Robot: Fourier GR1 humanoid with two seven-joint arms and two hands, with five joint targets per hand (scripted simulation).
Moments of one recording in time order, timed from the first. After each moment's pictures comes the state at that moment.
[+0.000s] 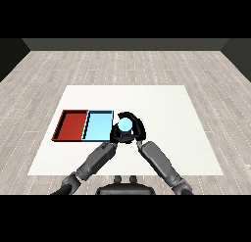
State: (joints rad) left arm -0.53 0.00 -0.62 -0.93 0.69 0.39 -0.63; right arm -0.43 -0.02 0.49 -1.44 -0.23 -0.43 -0.14
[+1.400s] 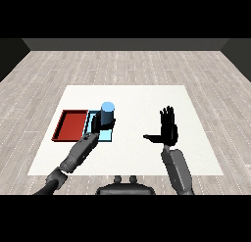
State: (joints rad) left arm -0.59 0.22 -0.47 -0.88 0.58 0.46 -0.52; right arm -0.14 -0.09 0.15 -1.66 -0.41 -0.23 -0.28
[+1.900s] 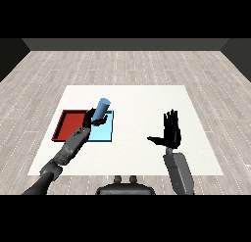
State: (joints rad) left arm -0.72 0.31 -0.50 -0.60 0.45 0.53 -0.26; right arm -0.08 -0.08 0.11 -1.67 -0.44 -0.20 -0.29
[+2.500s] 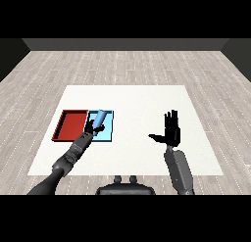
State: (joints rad) left arm -0.80 0.18 -0.52 -0.15 0.38 0.54 -0.03; right arm -0.12 -0.08 0.06 -1.56 -0.46 -0.17 -0.31
